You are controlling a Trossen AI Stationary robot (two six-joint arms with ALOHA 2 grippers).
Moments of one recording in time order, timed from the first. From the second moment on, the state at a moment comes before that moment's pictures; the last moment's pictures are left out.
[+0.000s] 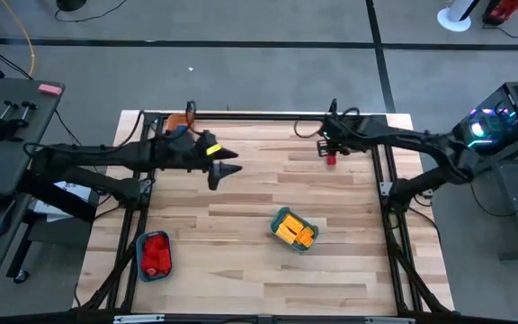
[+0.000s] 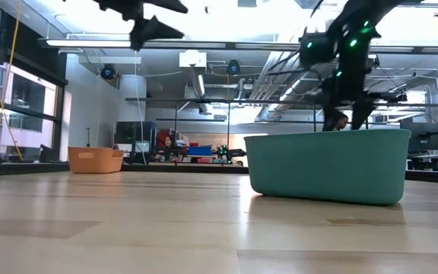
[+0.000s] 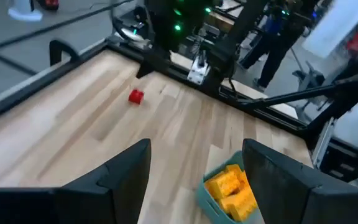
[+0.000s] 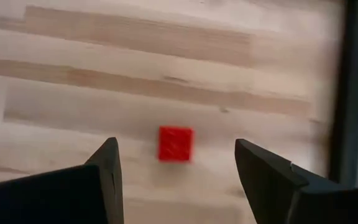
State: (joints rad) left arm 0.12 1.11 0.89 -0.12 -0.03 -0.34; right arm -0.50 1.36 0.97 -0.98 0.35 0.89
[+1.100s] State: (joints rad) left arm -0.05 1.05 0.76 -0.03 -0.18 -0.57; right arm -0.68 1.77 0.97 -0.81 0.03 0.64
